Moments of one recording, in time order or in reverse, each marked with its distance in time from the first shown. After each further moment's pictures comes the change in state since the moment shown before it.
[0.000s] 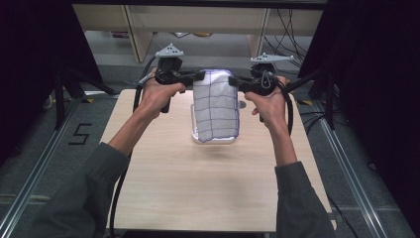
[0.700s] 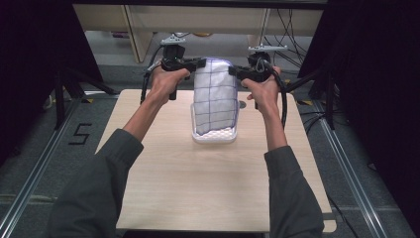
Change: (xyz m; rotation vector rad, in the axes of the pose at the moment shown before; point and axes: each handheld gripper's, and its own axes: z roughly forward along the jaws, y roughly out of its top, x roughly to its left) left arm 0.042 0.004 0.042 -0.042 0.053 -0.102; right arm -0.034 0.012 0.041 0.000 -0.044 0.057
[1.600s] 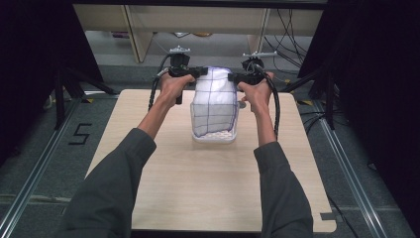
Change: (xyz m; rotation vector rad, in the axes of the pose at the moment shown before) left arm 0.030 -0.038 0.046 0.058 0.002 -0.071; right arm -0.020 -0.020 0.038 0.100 -0.077 0.062
